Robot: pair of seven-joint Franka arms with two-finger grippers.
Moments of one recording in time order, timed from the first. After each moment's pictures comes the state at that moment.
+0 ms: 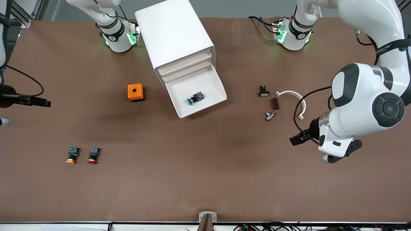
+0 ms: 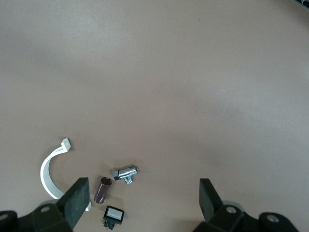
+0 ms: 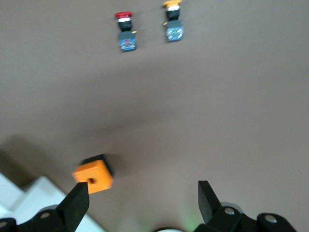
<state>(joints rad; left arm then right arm) -0.38 0.53 0.22 -1.23 -0.21 1.67 -0.61 -0.01 0.18 -0.14 -1.56 0.09 1.50 0.12</state>
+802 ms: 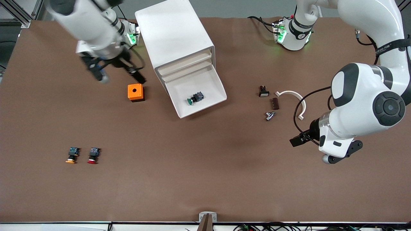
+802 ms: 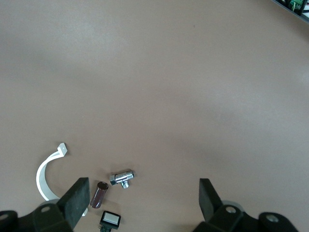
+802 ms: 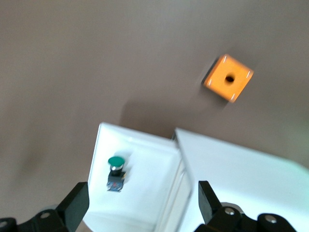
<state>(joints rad) -0.38 0.53 0.22 -1.23 -0.21 1.70 -0.61 0.71 -0.09 -0.11 -1.96 0.11 1.90 1.49</state>
